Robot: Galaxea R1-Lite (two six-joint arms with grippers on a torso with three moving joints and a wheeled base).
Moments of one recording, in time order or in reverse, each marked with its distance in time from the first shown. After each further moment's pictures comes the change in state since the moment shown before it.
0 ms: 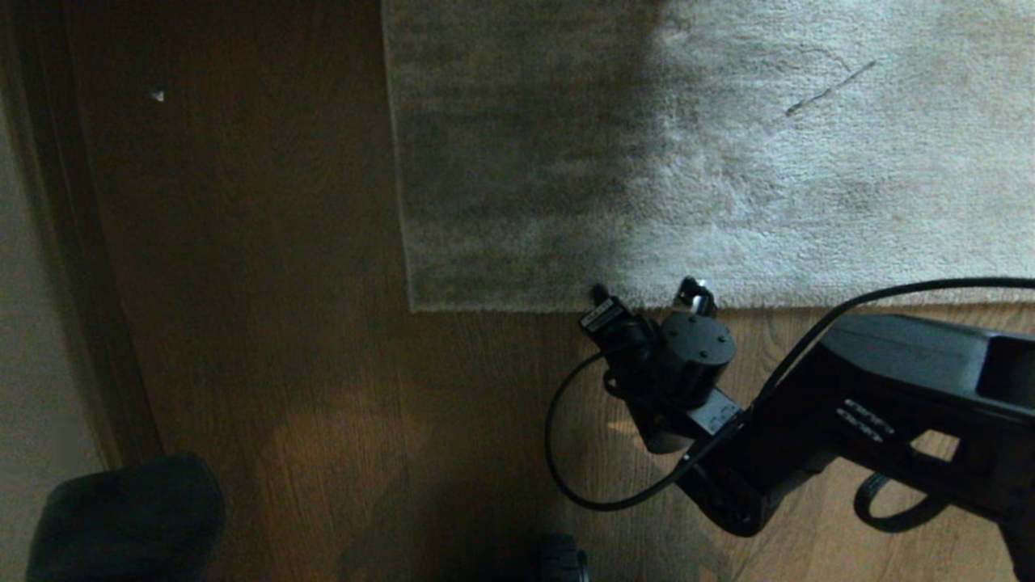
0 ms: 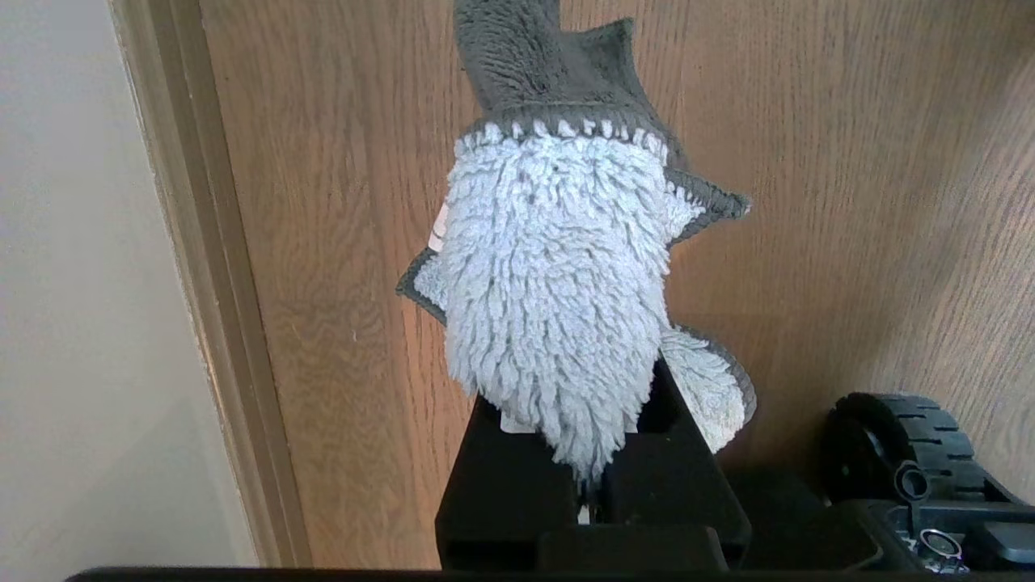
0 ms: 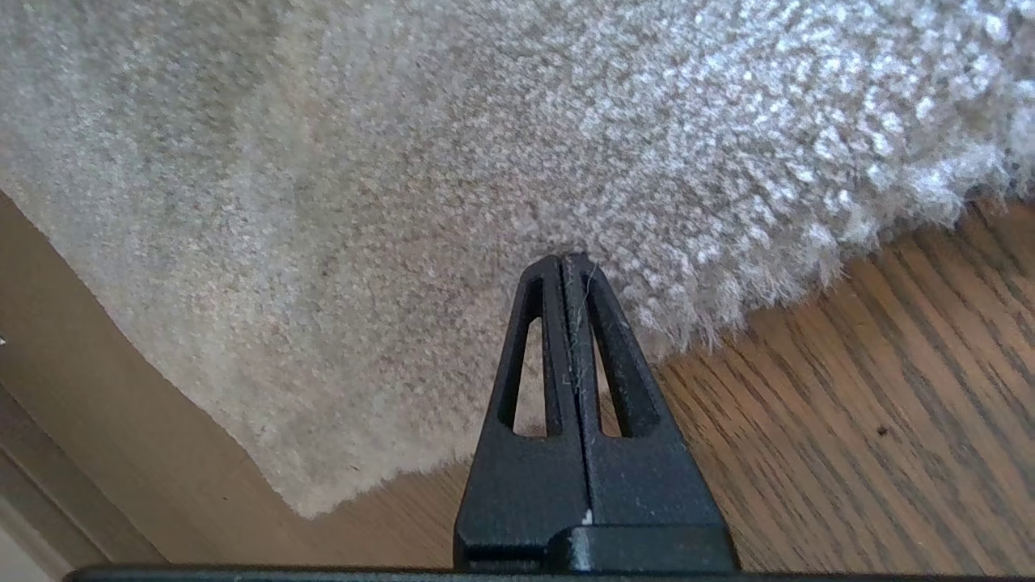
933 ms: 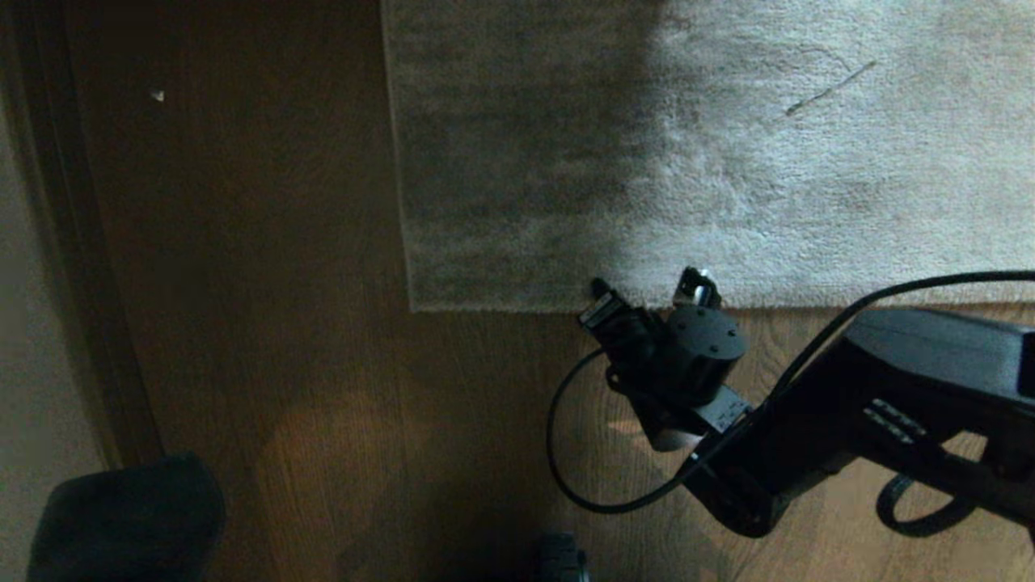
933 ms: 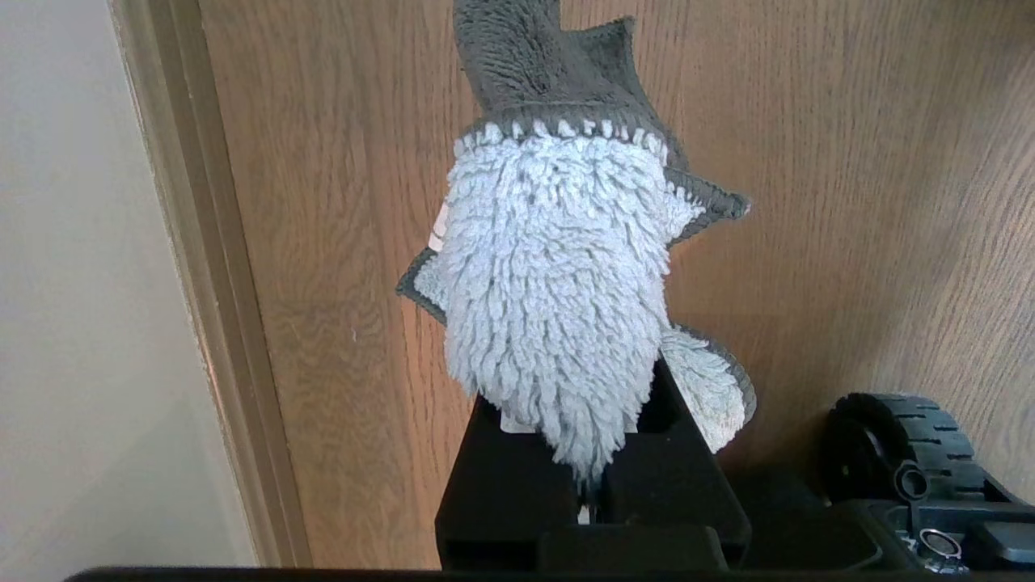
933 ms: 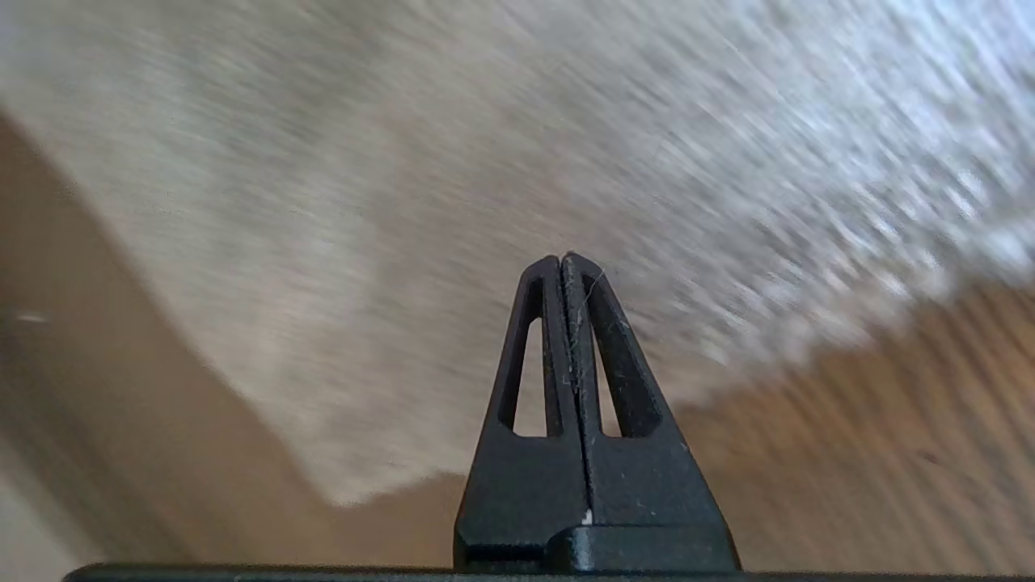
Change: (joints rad) left arm 0.000 0.000 0.000 0.000 0.000 0.000; right arm 0.014 -0.053 0.014 0.004 0.010 -0.060
